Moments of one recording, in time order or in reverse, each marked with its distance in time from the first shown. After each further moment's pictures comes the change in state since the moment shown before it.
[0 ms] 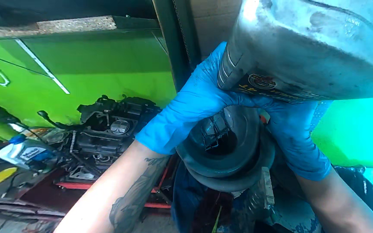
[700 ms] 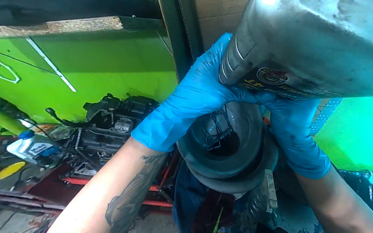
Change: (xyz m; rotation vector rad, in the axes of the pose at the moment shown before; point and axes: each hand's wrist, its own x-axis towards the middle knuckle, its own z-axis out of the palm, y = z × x) left_hand 0.012 0.003 -0.018 0.099 -0.023 0.018; right_hand 0.008 0.008 0.009 0.059 0.013 -0.037
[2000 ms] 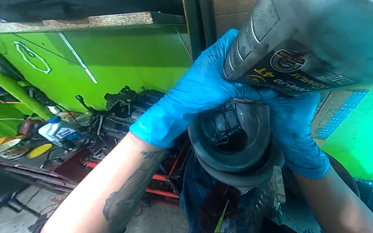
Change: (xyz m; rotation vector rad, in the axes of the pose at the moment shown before) left_hand -0.010 0.022 -0.030 0.093 -0.013 -0.002; right_hand -0.010 -0.007 0.027 0.098 -0.014 0.076
